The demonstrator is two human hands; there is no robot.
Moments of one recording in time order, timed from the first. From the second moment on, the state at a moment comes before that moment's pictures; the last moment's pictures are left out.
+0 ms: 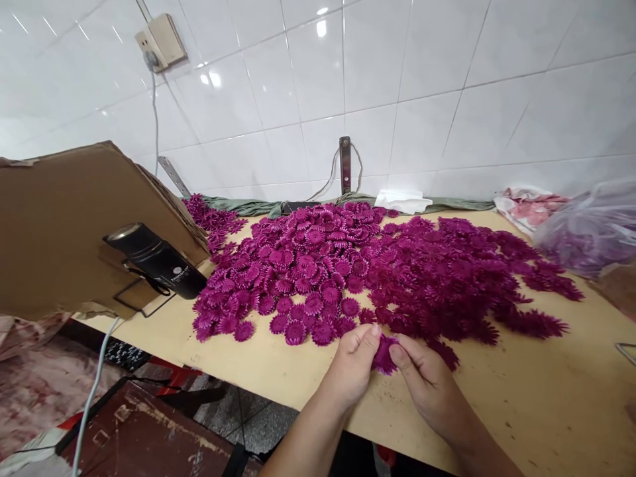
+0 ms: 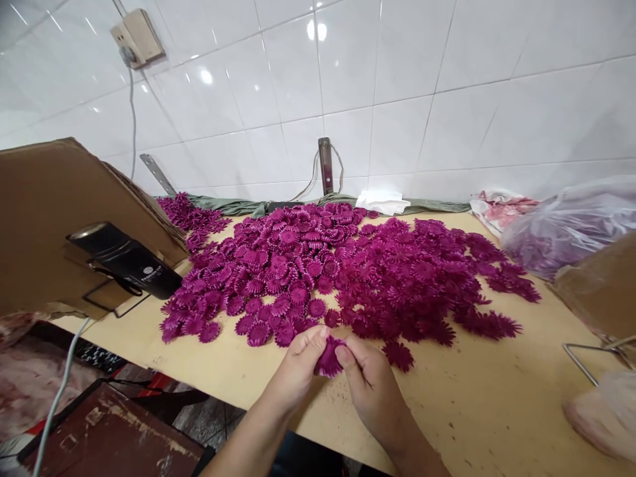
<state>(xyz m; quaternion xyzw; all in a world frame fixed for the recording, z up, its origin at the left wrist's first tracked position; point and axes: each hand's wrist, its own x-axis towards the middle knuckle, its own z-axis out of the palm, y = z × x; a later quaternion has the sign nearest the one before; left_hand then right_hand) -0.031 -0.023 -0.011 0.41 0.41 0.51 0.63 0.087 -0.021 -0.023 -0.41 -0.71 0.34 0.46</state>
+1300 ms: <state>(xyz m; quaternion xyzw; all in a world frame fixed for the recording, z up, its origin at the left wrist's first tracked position) -0.029 -0.020 -0.007 0.49 0.50 0.46 0.54 0.098 -0.028 -0.030 -0.43 -0.66 0.39 0.48</state>
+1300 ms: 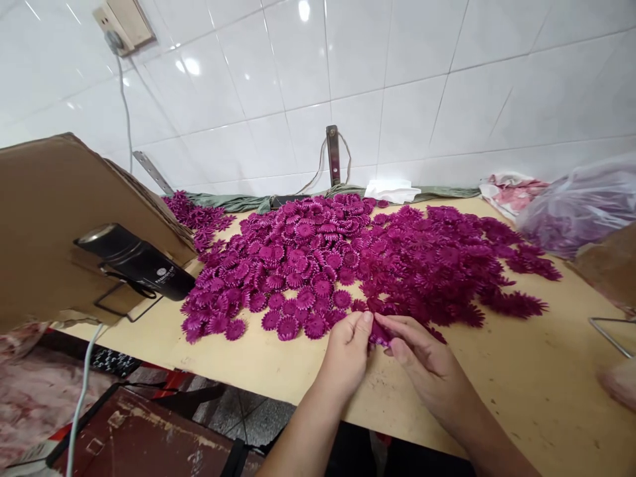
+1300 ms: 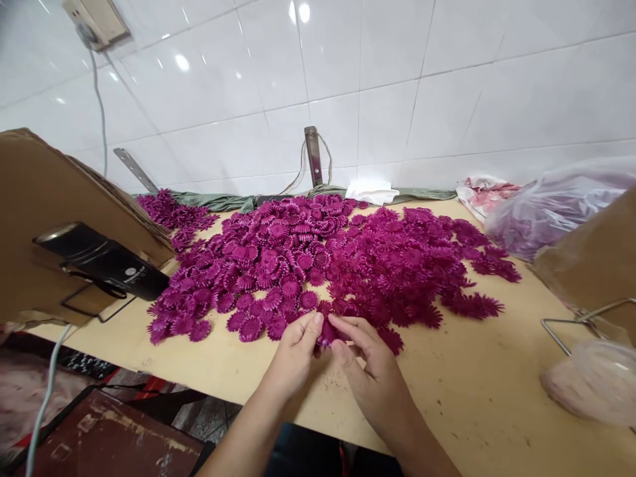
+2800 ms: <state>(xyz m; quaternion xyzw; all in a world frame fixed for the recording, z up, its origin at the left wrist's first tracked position) -0.031 -0.025 -0.010 0.67 0.56 0.42 0.25 0.097 -0.031 -0.027 -0.45 -0.55 0.54 0.45</state>
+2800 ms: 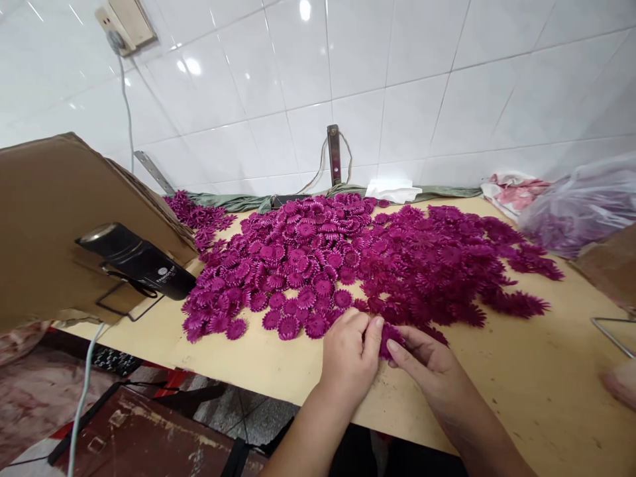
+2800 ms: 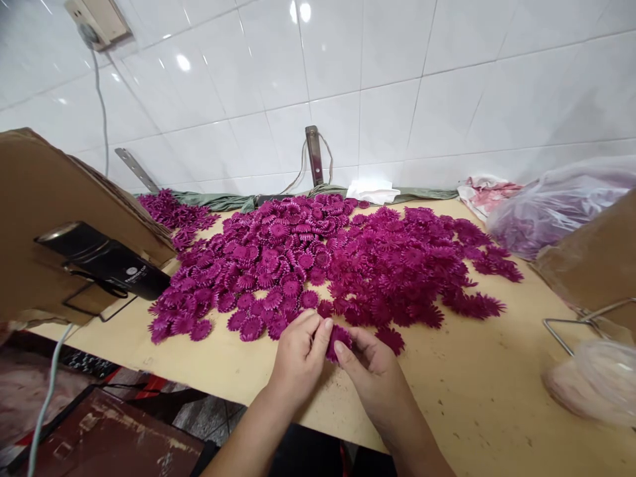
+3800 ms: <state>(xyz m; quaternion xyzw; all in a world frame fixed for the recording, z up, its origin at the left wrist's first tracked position) -0.036 -0.001 -0.005 0.40 0.52 0.61 0.45 0.098 -0.039 -0.013 -0.48 -0.65 0.40 0.43</state>
